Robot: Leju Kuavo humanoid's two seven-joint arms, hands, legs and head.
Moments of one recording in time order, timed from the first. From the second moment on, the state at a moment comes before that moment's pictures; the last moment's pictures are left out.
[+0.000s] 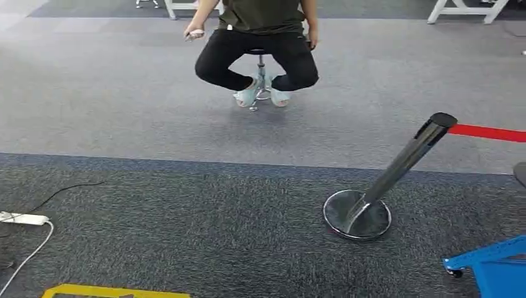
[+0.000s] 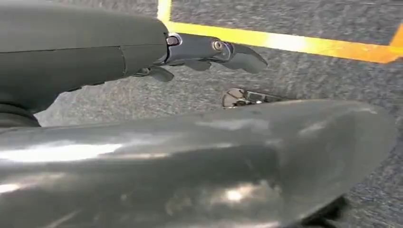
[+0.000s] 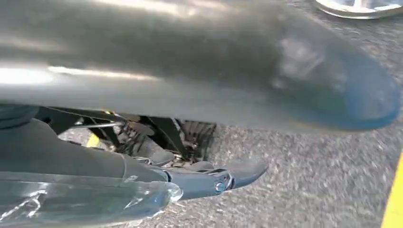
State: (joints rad) left arm -0.05 -0.12 1.46 -0.21 -1.12 -0.09 -0.18; right arm -0.06 0.16 -1.44 -0.23 0.22 -0.02 -0.27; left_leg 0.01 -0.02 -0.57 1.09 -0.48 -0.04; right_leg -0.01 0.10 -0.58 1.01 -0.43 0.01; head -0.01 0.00
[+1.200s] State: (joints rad) left arm -0.05 -0.10 1.44 -0.21 -1.19 -0.09 -0.14; right arm 0.00 0.07 -0.98 -0.23 1.02 -0.31 0.04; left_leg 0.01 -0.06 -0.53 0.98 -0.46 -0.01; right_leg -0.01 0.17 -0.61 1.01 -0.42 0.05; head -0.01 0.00
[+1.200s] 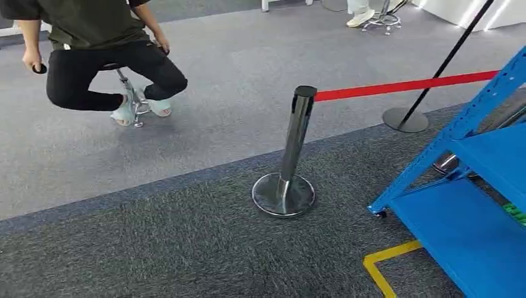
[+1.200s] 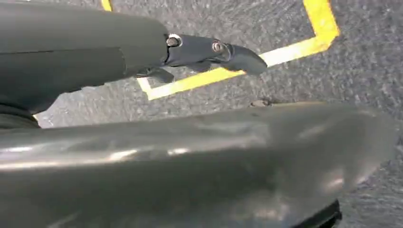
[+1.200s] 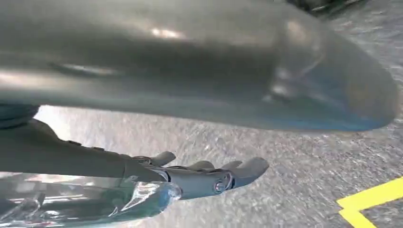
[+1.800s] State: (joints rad) left arm -0.05 -0.09 1.42 -0.21 -1.21 -0.10 -0.13; right arm 0.01 0.06 -0.84 -0.23 1.08 -0.32 0.05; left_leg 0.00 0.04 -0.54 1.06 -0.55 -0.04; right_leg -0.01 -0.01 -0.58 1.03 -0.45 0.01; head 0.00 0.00
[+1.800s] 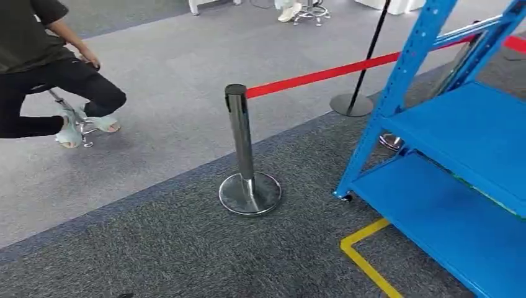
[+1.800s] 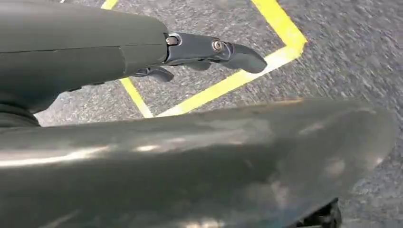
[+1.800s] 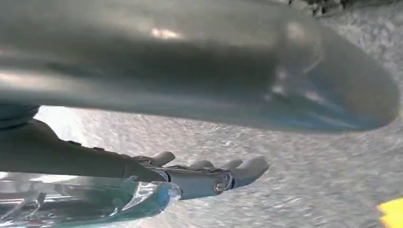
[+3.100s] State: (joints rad) left arm -0.05 -0.09 1.42 -0.21 -1.21 -0.09 -0.13; right arm -0.02 0.09 -1.09 -0.22 0.74 -0.22 -0.03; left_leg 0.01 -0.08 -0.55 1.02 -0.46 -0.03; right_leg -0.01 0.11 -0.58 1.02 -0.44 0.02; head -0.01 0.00
